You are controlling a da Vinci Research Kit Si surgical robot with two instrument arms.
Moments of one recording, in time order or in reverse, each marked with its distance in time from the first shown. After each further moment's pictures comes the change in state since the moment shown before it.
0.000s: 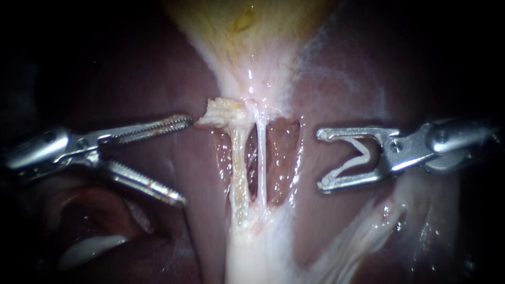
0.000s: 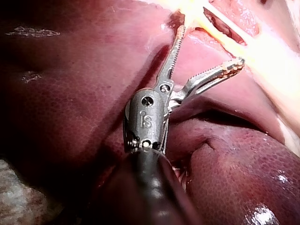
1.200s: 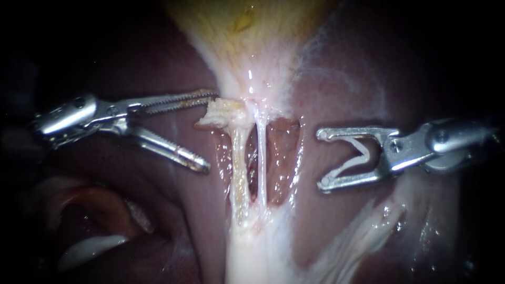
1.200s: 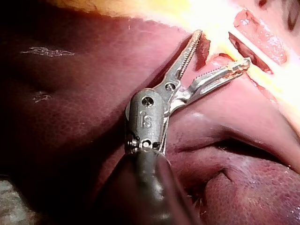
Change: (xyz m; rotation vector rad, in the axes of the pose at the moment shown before) right arm 0.000 0.000 0.000 -0.002 0.000 0.001; left arm 0.002 0.008 0.003 -0.024 -0.001 -0.028
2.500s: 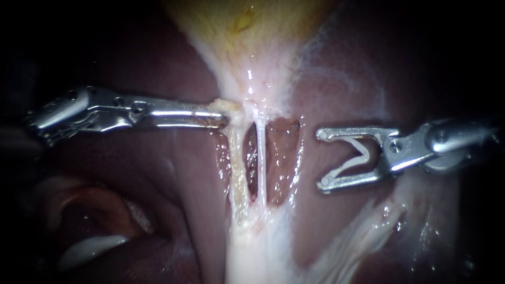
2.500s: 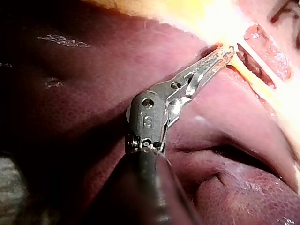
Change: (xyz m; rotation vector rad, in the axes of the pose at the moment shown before) right arm 0.000 0.000 0.000 0.001 0.000 0.000; left arm -0.002 -0.001 -0.004 -0.016 0.017 -0.124
